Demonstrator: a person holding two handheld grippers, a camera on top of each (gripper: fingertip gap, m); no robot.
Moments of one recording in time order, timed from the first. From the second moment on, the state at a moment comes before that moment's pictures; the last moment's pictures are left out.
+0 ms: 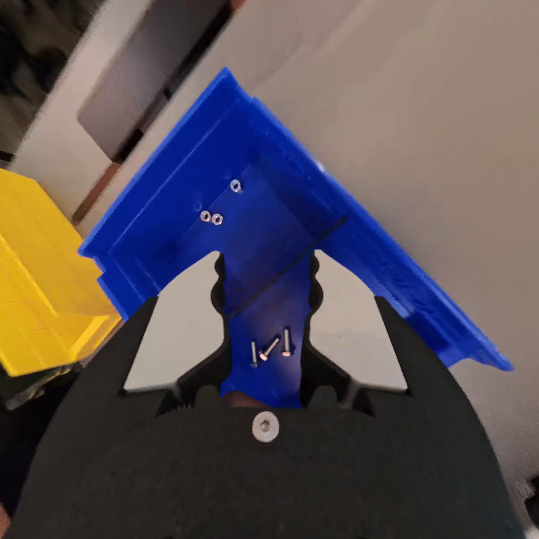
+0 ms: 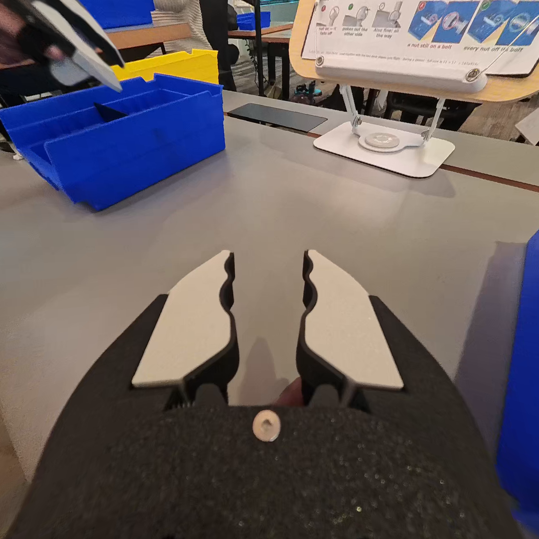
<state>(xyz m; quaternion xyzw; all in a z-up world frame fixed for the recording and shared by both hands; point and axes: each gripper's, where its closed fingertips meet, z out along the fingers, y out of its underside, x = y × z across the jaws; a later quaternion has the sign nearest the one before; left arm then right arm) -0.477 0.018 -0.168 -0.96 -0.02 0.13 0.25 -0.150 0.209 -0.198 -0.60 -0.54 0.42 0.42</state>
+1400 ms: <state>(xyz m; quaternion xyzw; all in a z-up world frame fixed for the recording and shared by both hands) -0.435 0.050 -0.101 -0.85 -0.04 0.21 0.48 -0.151 0.232 -0.168 -0.58 -0.55 0.41 0.45</state>
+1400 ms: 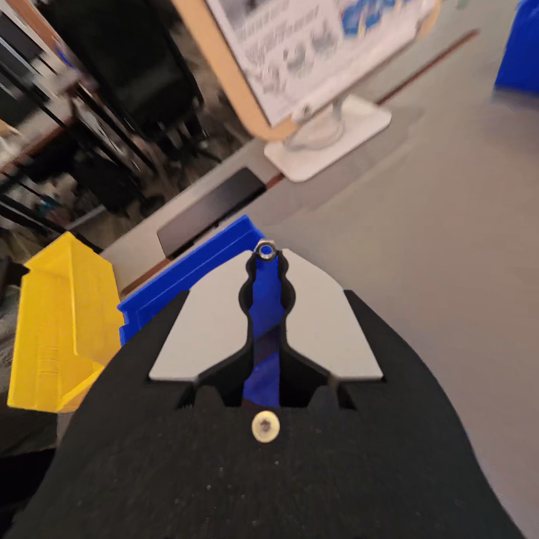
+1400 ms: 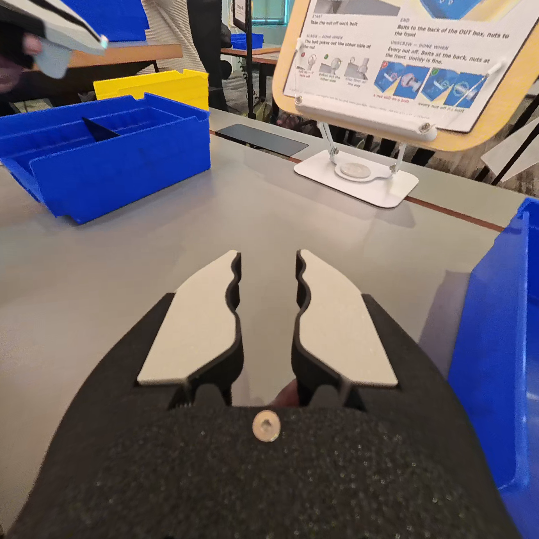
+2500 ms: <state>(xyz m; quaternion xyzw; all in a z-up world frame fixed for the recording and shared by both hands) -0.196 0.226 -0.274 -0.89 0.44 -0.01 0.14 -0.098 0.211 -0.163 -0.59 -0.56 0.36 0.46</state>
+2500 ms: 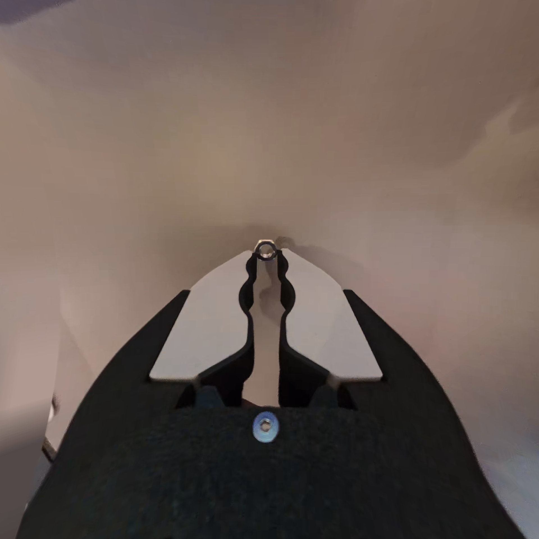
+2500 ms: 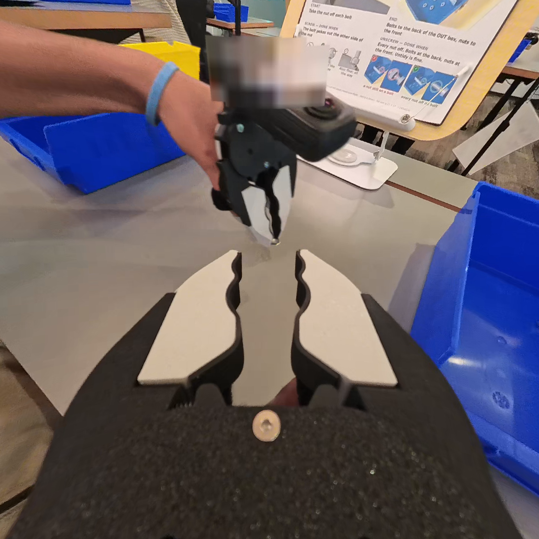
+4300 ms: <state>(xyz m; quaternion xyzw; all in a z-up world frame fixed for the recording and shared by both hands) -0.353 -0.058 -0.146 -0.85 -0.13 0.23 0.45 -0.143 0.220 -0.212 -0.64 -0.56 0.31 0.42</state>
